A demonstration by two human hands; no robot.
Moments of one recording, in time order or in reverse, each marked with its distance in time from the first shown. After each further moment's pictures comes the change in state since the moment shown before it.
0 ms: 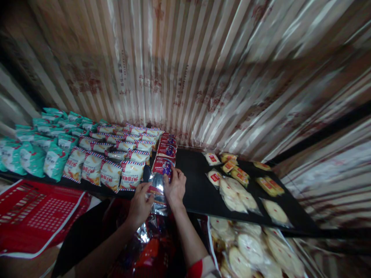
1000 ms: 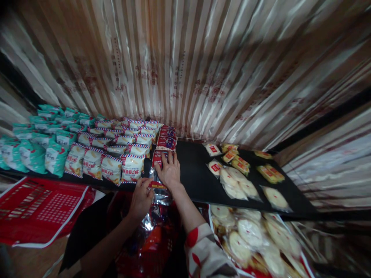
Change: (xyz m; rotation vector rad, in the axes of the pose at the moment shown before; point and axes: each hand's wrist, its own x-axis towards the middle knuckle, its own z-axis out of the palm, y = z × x) left_hand -0.005 -0.009 0.000 0.042 -0.076 0.018; right_hand 0.020 -0.026 0.002 -0.274 -0.252 -0.218
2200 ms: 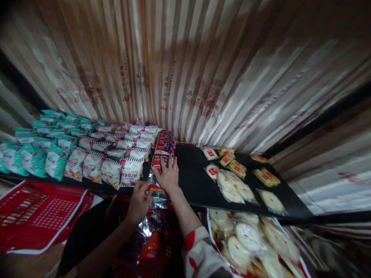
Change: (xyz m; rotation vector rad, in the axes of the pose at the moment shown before) left_hand -0.003 -0.011 0.004 -0.073 0.087 0.100; right_hand -0.003 0.000 0.000 -0.018 -0.031 0.063
